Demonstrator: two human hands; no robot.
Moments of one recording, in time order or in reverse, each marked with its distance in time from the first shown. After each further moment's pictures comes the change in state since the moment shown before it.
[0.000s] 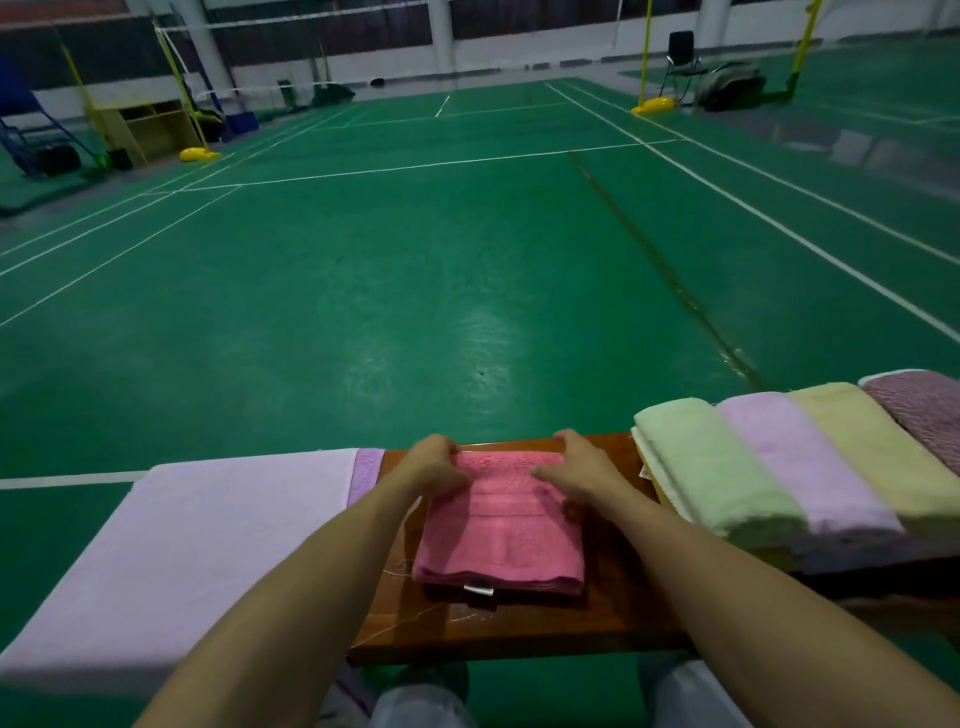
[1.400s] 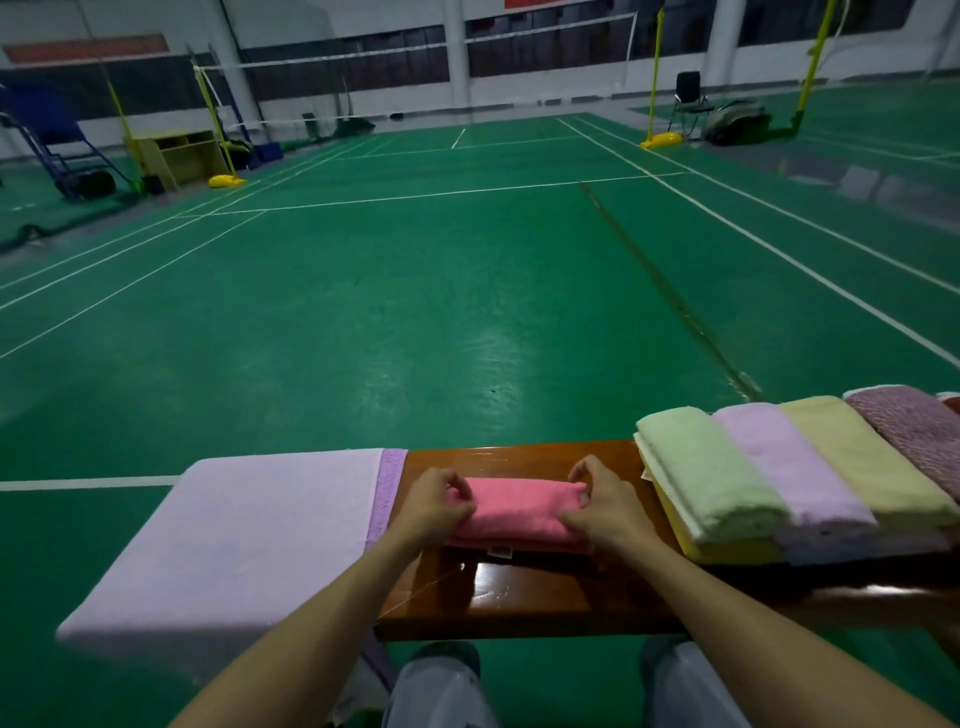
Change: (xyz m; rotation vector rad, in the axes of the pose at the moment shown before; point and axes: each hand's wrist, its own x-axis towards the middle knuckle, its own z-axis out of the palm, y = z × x) left_hand -0.075 -0.023 0.024 -0.360 0.179 0.061; right_hand -0.072 0.017 0.004 -0.033 0.124 -0.113
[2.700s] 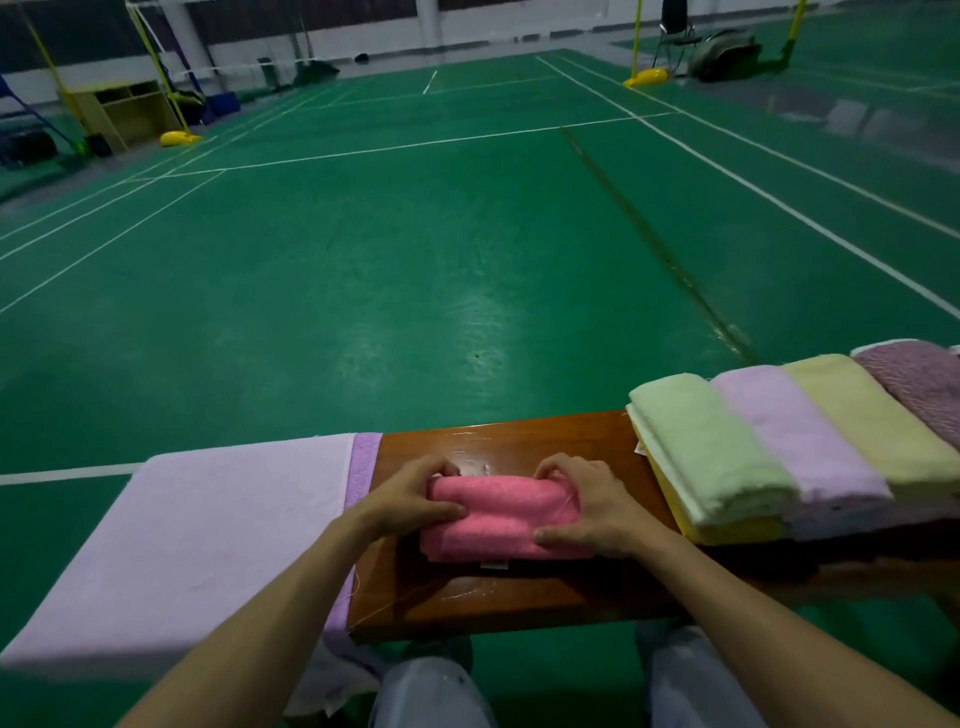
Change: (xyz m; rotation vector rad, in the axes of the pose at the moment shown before) left_hand 0.030 -0.027 -0.008 0.049 -0.363 0.162; right_hand 0.011 0.024 0.002 -0.080 -0.290 -0.233
